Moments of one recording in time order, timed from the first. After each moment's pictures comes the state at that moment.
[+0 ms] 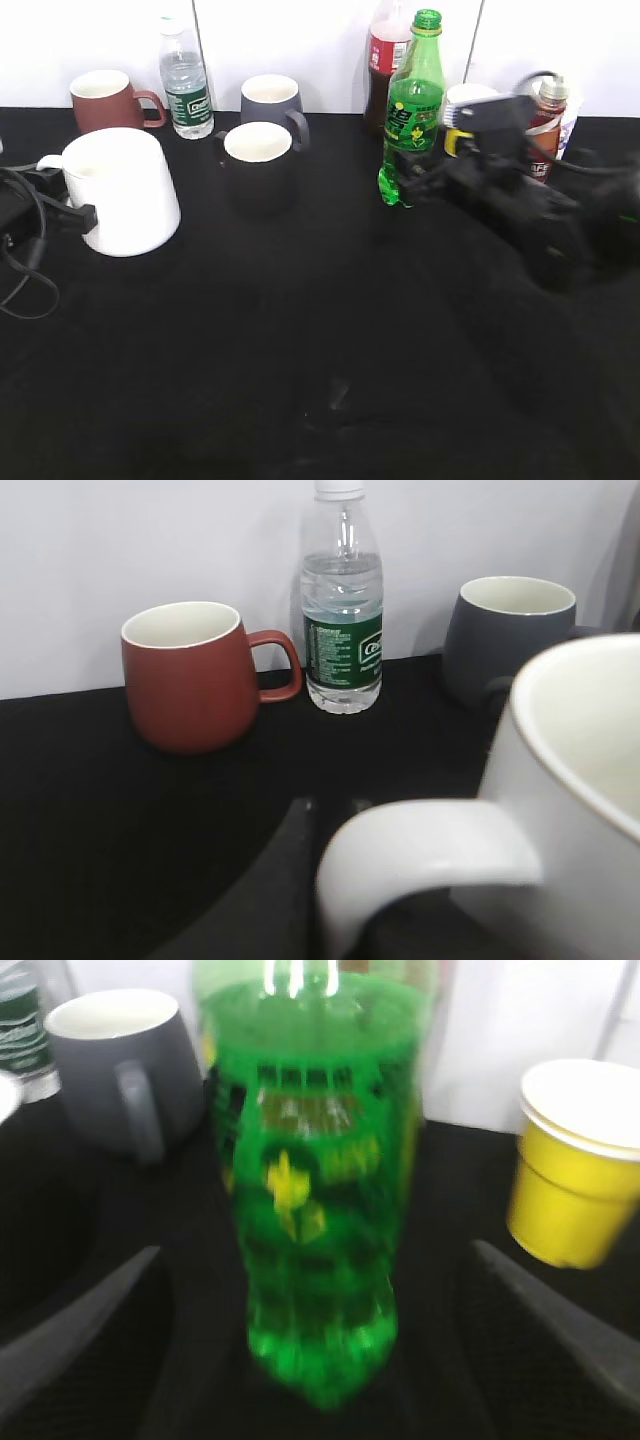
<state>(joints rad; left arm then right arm) -0.14 1.81 -0.43 0.07 -1.13 0.00 0.40 2.08 -0.84 0.10 -0.94 -0.04</state>
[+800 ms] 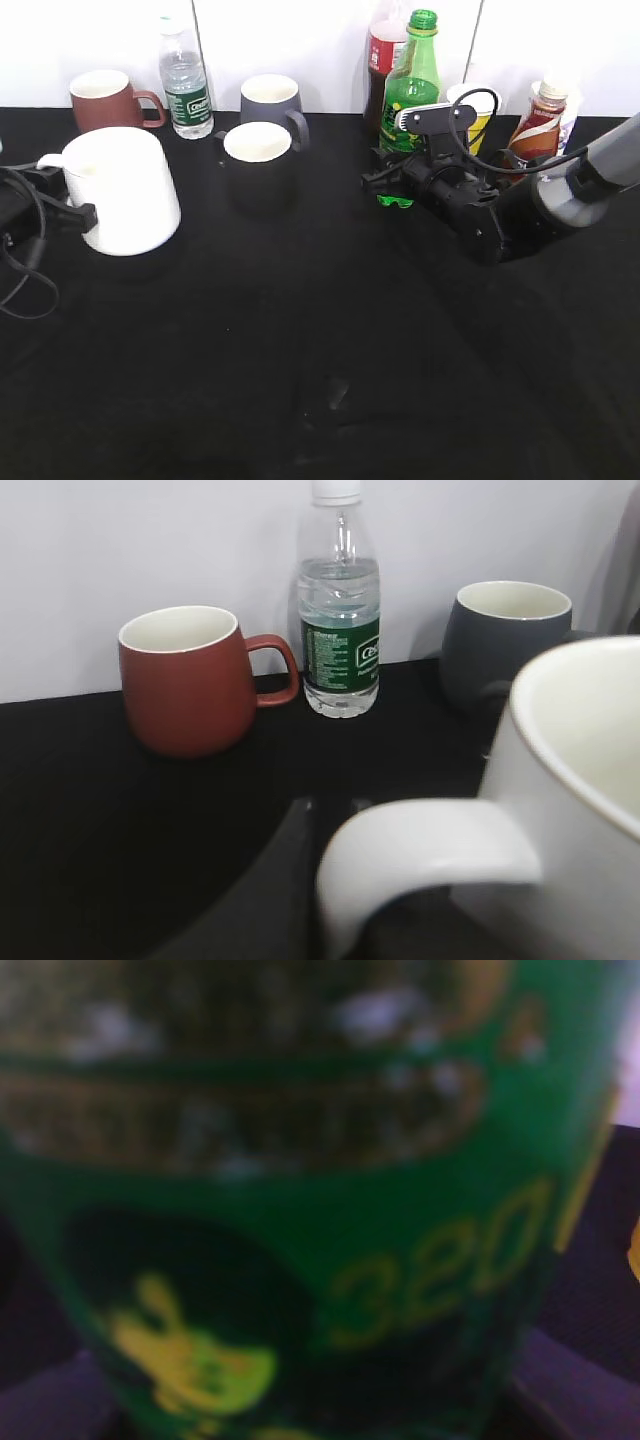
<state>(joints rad) -0.14 1.81 -0.43 0.08 -1.13 -0.01 0.40 2.35 -1.16 0.08 -0.88 0.00</state>
